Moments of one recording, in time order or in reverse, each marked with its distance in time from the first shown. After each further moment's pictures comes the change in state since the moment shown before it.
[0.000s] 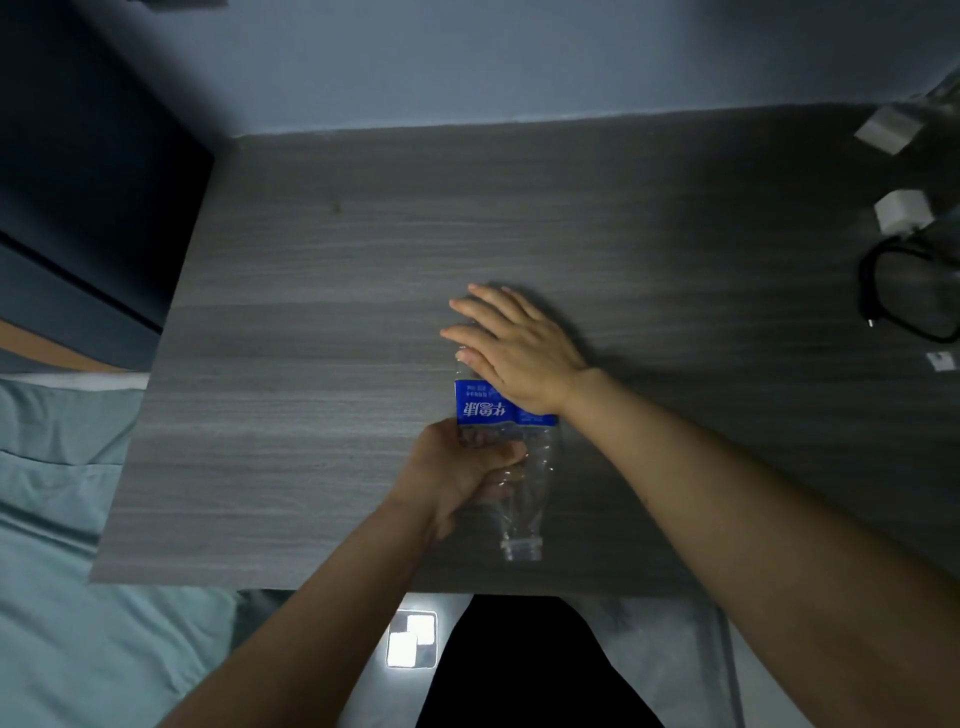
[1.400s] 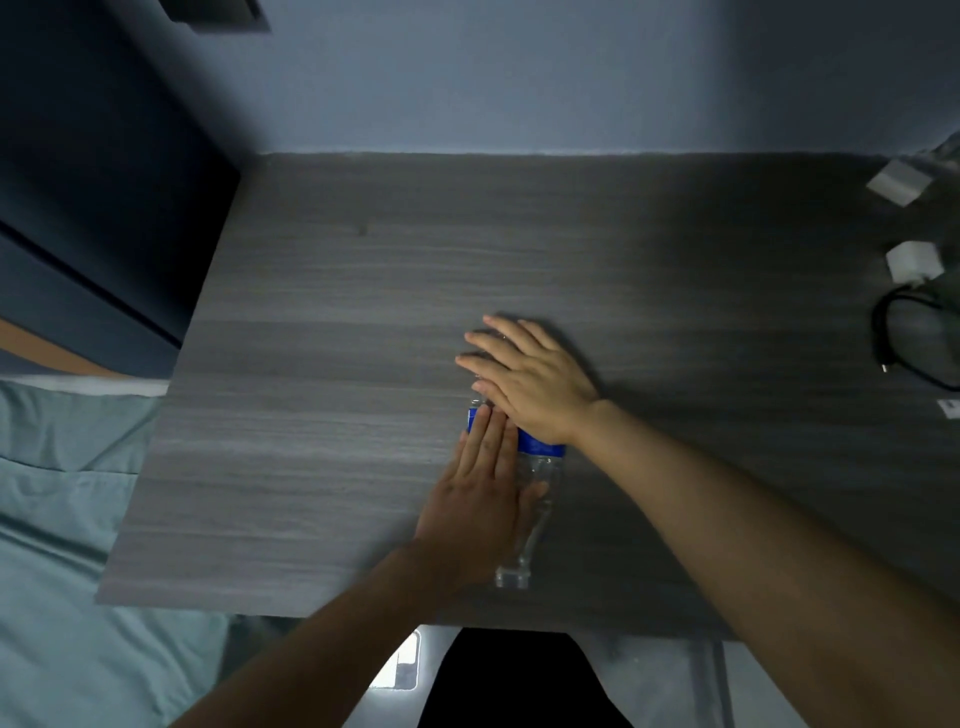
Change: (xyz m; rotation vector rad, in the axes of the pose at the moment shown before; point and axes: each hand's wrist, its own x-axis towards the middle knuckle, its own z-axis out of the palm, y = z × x) left_hand 0.015 -0.027 -0.012 1.443 0.135 0.626; right_hand 0.011 -0.005 0.008 -0.171 -0.051 0.000
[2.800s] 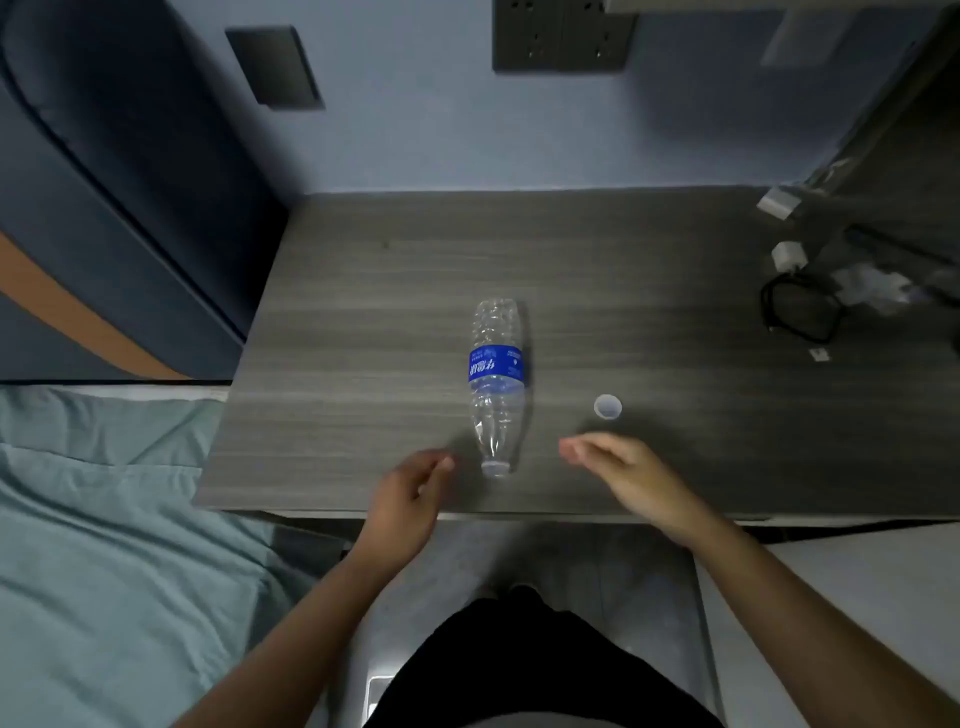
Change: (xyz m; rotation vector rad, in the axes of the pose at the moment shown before) left_hand -0.126 -0.011 -0.021 -0.810 0.258 -0.244; right_hand -0.196 -0.081 -0.069 1.235 0.017 0.648
